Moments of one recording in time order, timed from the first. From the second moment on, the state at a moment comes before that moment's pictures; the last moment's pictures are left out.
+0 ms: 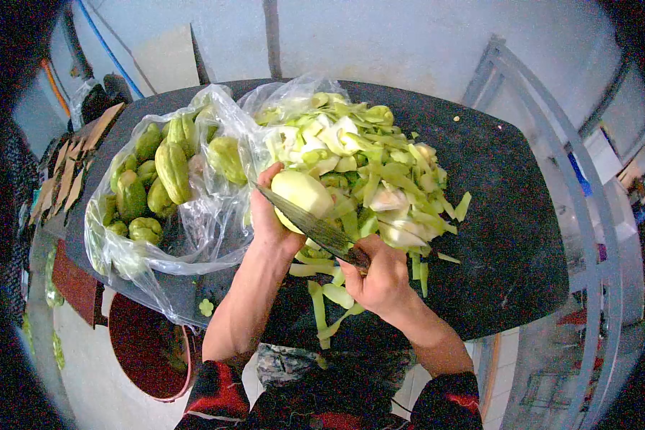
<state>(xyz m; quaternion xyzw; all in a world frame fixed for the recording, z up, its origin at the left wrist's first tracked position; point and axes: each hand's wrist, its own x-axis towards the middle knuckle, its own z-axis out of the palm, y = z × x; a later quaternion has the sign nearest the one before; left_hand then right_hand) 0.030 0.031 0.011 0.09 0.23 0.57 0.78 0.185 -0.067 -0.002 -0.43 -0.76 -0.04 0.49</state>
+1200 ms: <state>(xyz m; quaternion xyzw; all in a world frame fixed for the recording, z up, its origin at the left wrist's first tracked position) -0.007 0.036 0.012 0.46 0.26 0.46 0.71 0.228 -0.054 0.014 -0.44 -0.57 0.43 0.54</state>
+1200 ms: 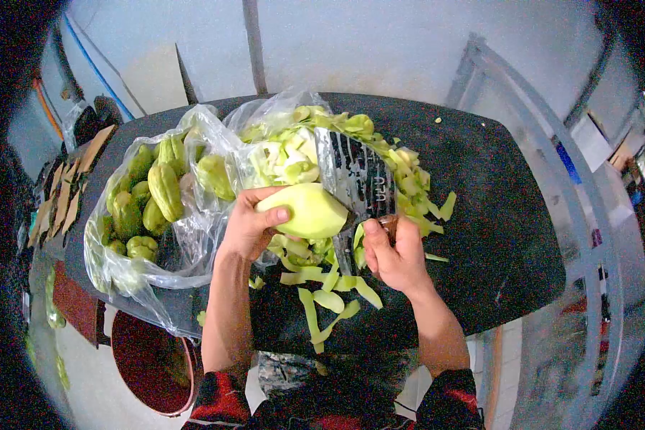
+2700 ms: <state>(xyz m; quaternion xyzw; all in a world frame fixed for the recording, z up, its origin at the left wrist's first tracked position) 0.004 0.018 0.007 0.63 0.30 0.41 0.59 0.230 -0.044 0.008 -0.43 -0.63 0.40 0.50</state>
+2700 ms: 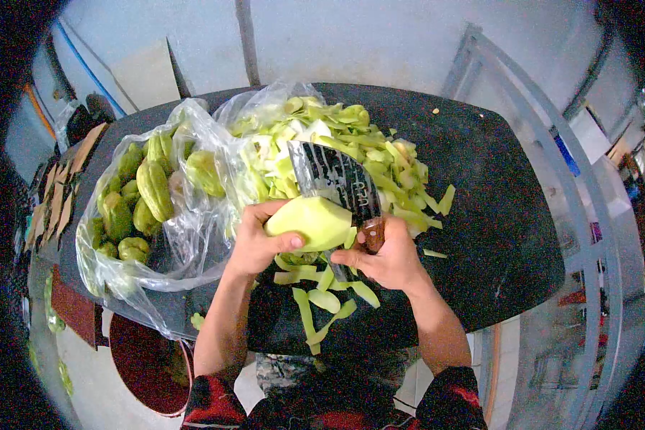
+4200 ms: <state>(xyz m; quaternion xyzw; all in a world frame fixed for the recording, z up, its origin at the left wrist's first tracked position) 0.034 0.005 -0.014 0.50 0.26 0.52 0.64 0.202 -0.043 -0.025 -0.45 -0.58 0.44 0.51</state>
